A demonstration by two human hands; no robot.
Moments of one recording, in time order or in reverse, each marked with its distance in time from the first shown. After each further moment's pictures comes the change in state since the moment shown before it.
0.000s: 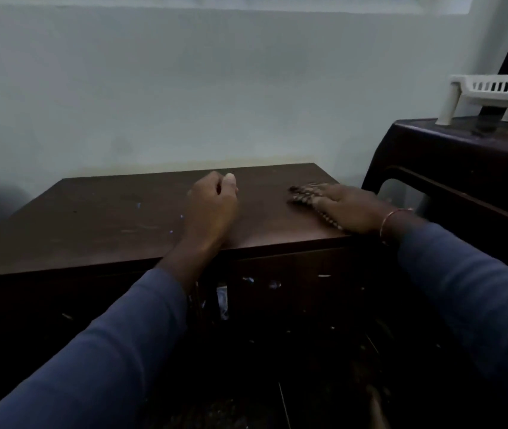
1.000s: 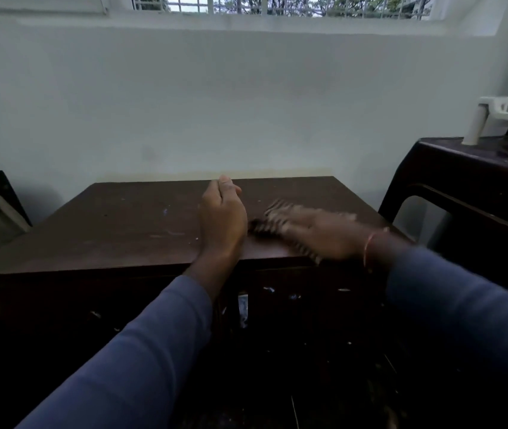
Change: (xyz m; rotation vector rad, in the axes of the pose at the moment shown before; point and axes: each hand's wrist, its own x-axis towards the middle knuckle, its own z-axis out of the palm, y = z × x) left_hand 0.001 -0.002 -0.005 -0.257 0.207 -0.190; right_hand 0.012 -0.050 0.029 -0.056 -0.088 -0.301
